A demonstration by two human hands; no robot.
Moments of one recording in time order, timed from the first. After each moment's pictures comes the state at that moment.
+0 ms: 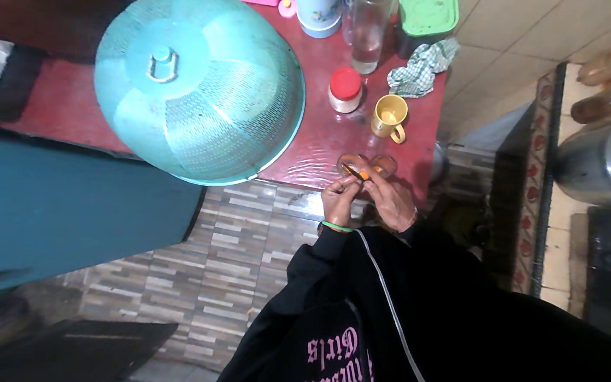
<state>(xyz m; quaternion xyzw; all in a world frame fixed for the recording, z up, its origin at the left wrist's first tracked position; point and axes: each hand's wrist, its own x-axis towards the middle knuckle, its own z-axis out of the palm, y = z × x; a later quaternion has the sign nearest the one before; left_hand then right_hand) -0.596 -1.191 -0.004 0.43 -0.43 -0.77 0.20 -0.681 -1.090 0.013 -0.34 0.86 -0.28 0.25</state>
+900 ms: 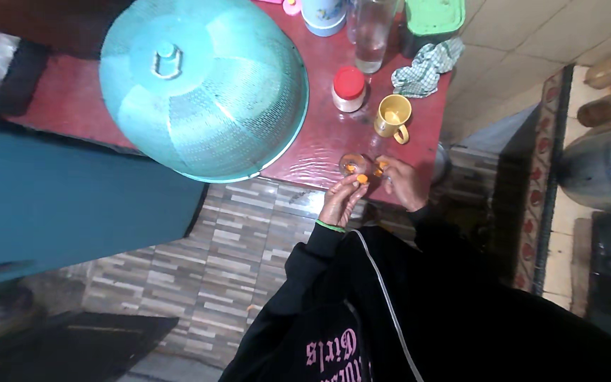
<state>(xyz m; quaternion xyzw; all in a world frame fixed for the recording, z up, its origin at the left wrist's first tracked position) -0.584 -1.208 -0.011 0.36 -0.28 -0.88 0.12 -0.720 -1.090 -0.010 -0.19 0.81 -0.45 0.32</state>
